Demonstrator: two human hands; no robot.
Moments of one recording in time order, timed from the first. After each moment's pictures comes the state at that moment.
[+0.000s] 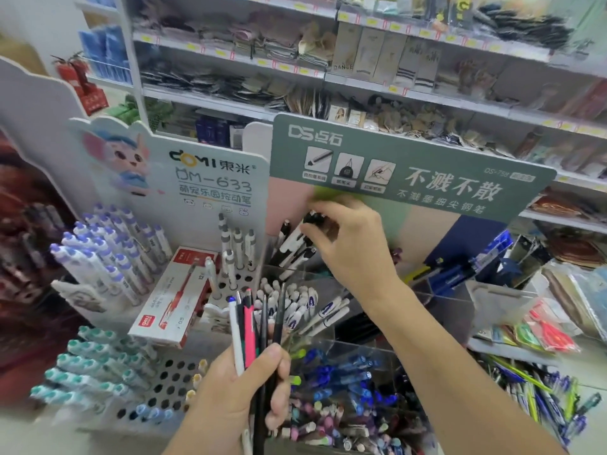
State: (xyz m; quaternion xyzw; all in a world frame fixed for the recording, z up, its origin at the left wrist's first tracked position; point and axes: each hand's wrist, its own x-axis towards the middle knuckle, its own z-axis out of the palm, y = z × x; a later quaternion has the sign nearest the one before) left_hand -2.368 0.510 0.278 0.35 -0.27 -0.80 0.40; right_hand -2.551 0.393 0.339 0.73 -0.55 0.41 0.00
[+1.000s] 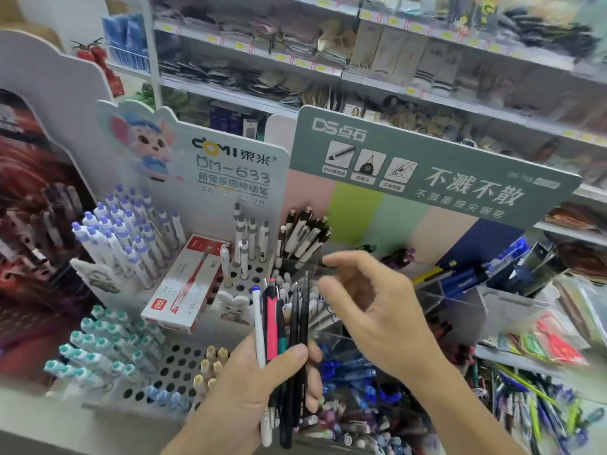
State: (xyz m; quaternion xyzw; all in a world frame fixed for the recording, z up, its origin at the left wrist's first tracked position) left_hand -2.380 0.517 0.294 0.36 -0.30 -0.77 0.44; right_hand -2.553 0.484 0.339 0.70 -0.54 0.40 -0.25
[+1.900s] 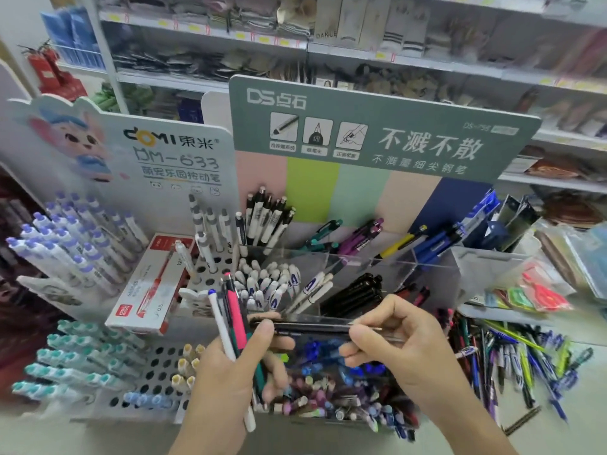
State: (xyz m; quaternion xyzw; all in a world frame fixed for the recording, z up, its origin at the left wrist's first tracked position) left_hand -2.403 0.519 0.276 0.49 -0.29 -0.67 0.47; right_hand -2.611 0.544 0.296 0.40 -0.55 0.51 -0.52
